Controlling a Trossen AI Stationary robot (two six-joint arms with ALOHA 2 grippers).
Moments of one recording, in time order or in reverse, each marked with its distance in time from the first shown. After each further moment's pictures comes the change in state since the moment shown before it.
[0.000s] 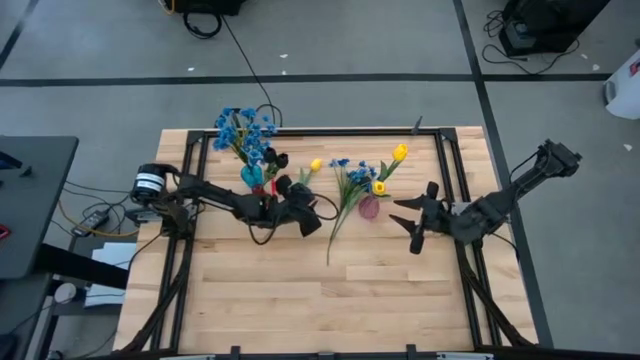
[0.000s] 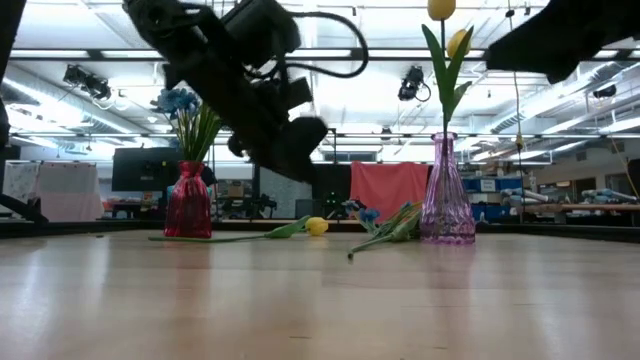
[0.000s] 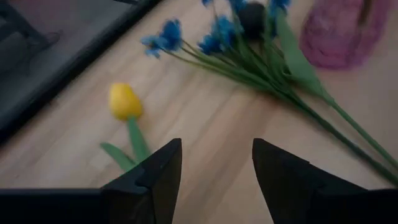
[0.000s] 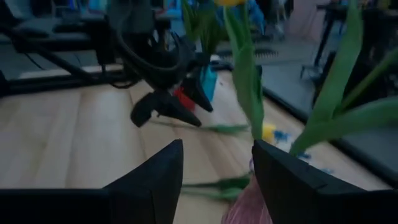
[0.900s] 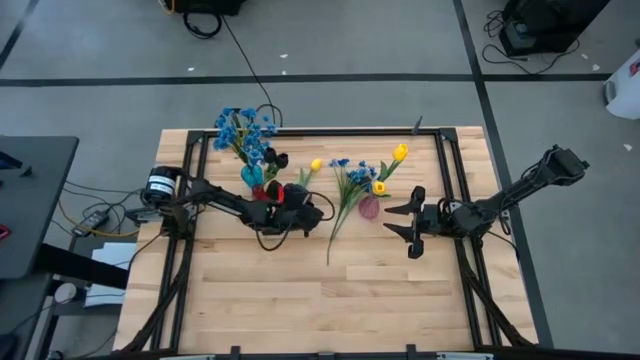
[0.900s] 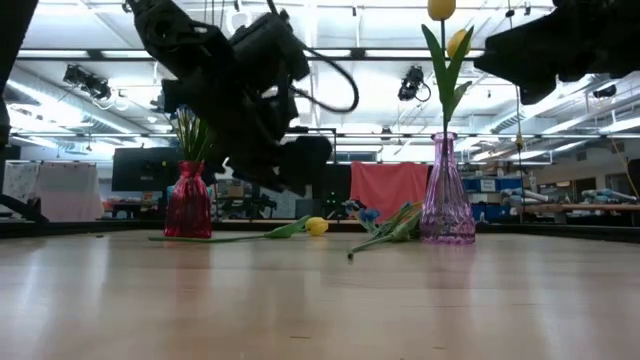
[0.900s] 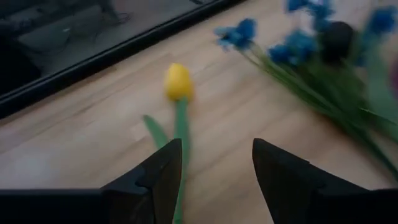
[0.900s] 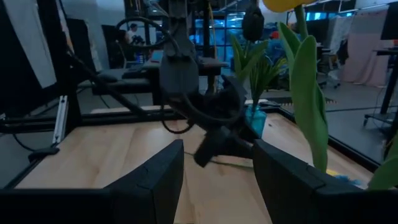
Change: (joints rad) left arm -0.027 0.089 0.034 -0.075 -0.264 -0.365; right arm -0.130 0.047 -0.286 0.743 -0.333 -0.282
